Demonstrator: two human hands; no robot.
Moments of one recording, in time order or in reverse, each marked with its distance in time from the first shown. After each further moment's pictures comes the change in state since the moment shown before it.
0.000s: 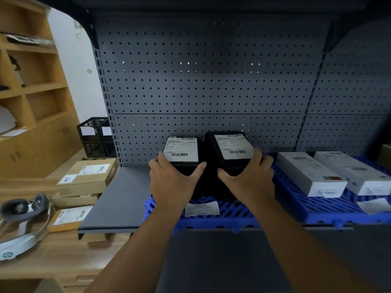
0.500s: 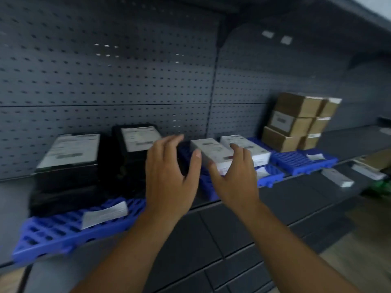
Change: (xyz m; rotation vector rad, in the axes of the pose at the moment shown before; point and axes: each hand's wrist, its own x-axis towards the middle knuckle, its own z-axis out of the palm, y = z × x) left_hand -0.107 0.137 0.046 -0.442 -0.198 0.562; right_hand -0.026 0.115 -0.126 -0.045 0.298 -0.037
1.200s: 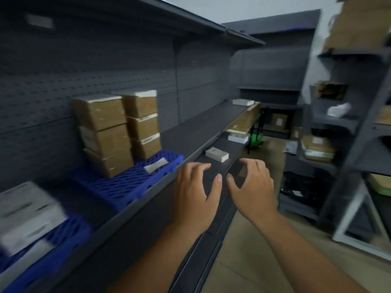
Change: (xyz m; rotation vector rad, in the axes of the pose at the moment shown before) left_hand -0.074 0.305 0.450 -0.385 -0.597 0.293; right_hand 0.057 0.438 -0.279 -0.343 0.346 0.438
